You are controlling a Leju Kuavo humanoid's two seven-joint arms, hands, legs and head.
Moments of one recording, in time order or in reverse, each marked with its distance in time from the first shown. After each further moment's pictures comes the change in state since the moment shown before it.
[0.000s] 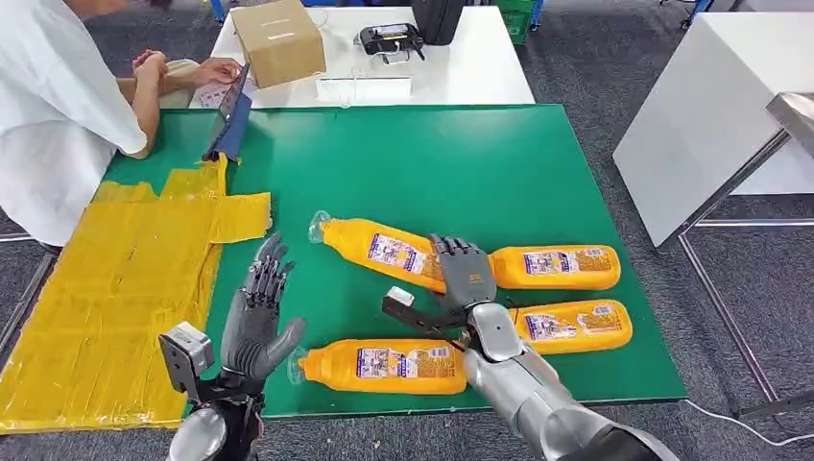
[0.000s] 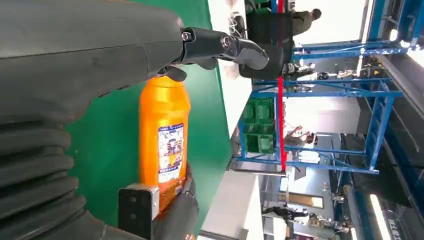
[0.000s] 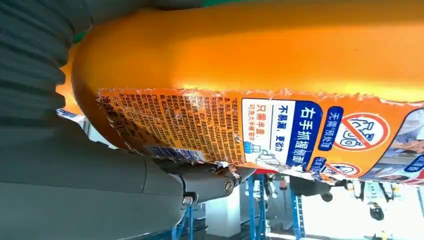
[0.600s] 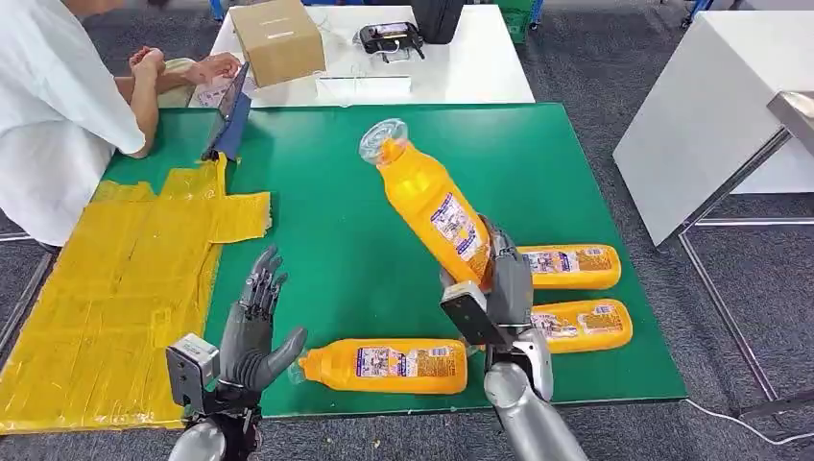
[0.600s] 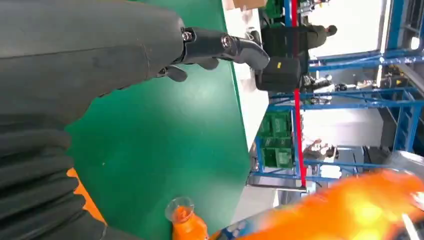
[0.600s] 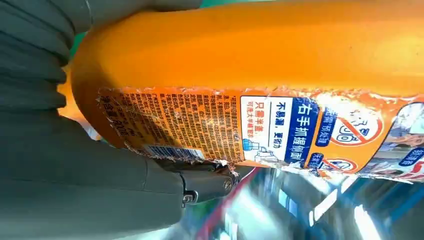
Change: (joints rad) left arm 0.052 0.000 0.012 -0.018 -0.073 0.049 0.017; right arm 0.402 0.015 -0.262 -0.781 -0.645 0.228 -0.450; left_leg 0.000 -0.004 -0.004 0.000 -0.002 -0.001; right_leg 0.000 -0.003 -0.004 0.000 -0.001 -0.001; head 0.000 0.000
